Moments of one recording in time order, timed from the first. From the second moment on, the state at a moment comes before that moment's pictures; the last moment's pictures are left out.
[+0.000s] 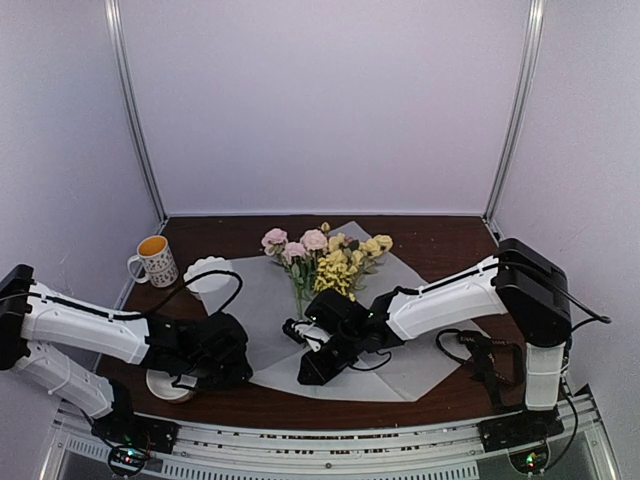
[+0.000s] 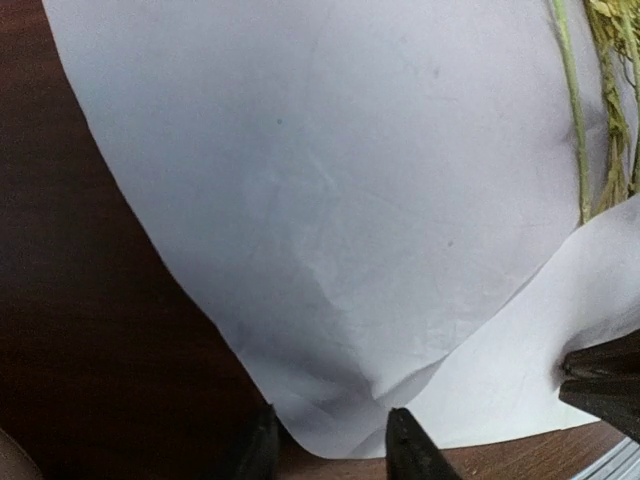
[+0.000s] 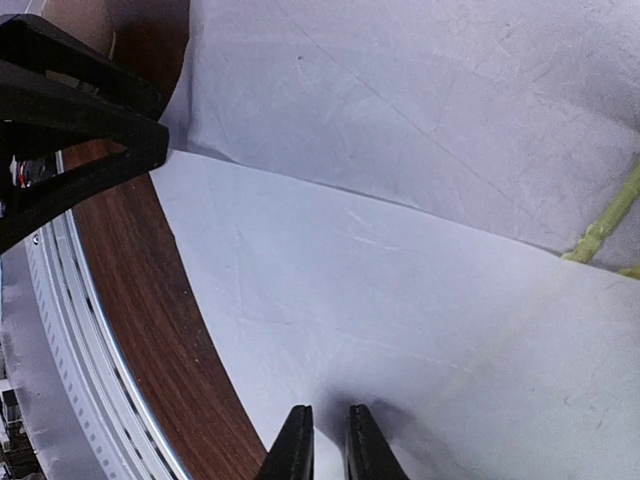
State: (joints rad) left arm -1.08 1.33 0.55 -0.34 -0.20 -1.16; right arm 1.11 2.00 1.22 -0.21 -0.32 0.43
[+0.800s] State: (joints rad) left arm -0.82 1.33 0.50 -0.14 -0.18 -0.96; right arm 1.10 2.00 1.20 -0.17 -0.34 0.45
